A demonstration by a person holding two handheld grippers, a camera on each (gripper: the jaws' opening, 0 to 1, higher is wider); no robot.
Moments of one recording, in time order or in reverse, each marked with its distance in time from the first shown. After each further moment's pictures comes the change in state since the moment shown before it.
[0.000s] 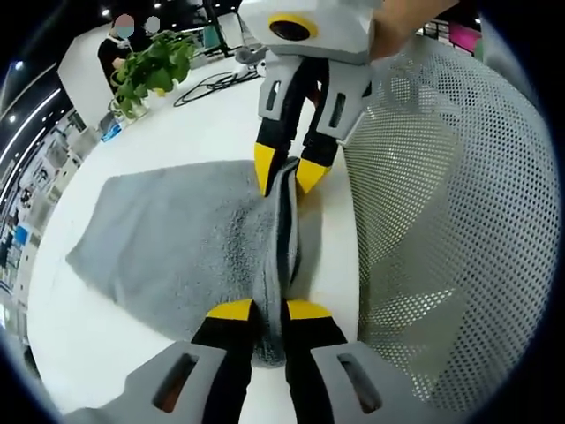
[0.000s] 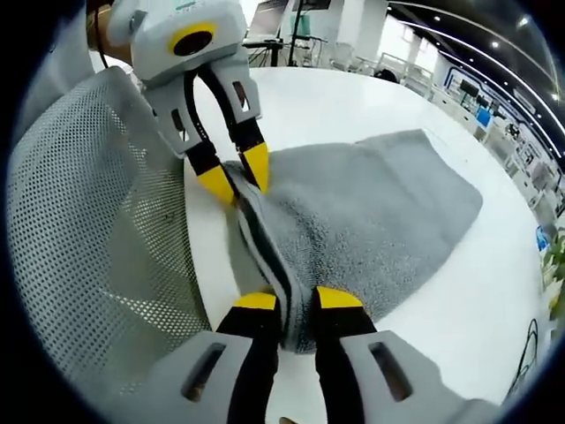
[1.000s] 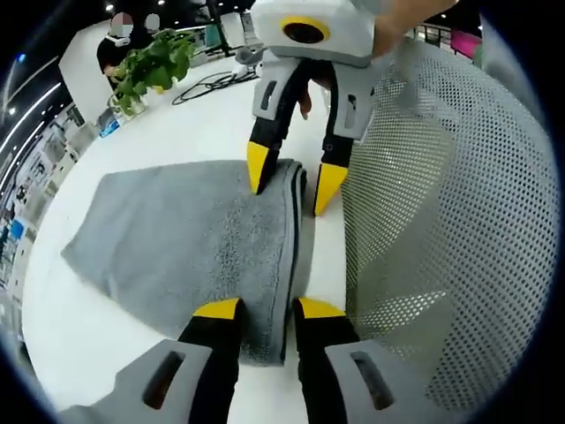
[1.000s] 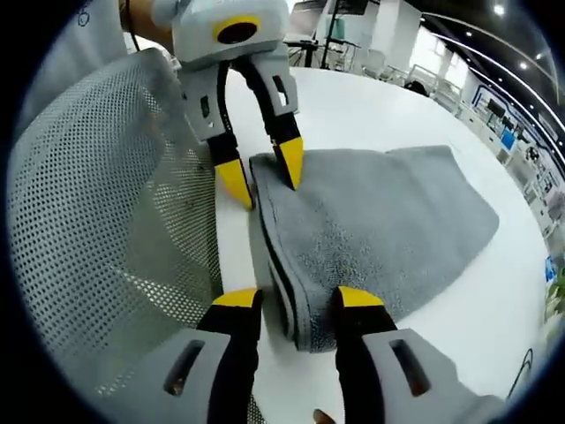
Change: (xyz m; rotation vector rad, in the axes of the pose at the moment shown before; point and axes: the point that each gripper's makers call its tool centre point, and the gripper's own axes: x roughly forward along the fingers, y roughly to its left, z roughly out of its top) left arm -0.003 -0.007 0.001 -0.008 0.013 -0.033; right arm -0.005 0.016 0.001 -0.101 -0.019 0.098
